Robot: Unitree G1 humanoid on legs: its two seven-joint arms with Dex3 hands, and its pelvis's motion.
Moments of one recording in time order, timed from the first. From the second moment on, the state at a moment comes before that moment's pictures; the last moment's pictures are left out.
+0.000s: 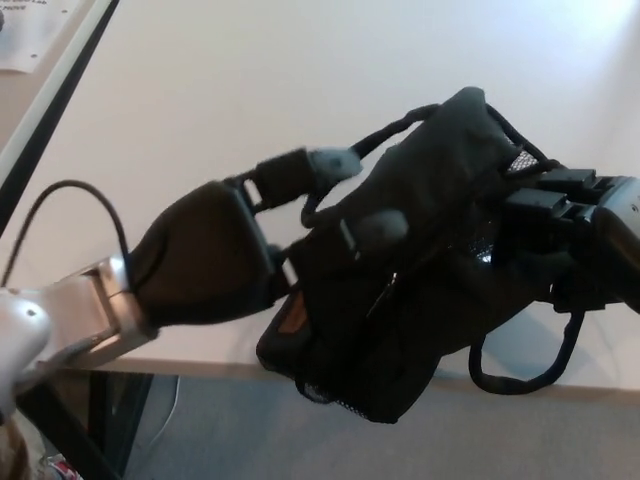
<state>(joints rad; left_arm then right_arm) -0.64 0.80 -0.69 0.28 1.22 -0.57 0.80 -0.57 -0.65 0.31 0.72 -0.76 -0.95 -0.58</state>
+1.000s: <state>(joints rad) -0.57 0.61 -0.80 0.21 1.30 -0.53 0.74 -0.68 -0.60 0.32 0.74 -0.78 -0.96 -0.58</state>
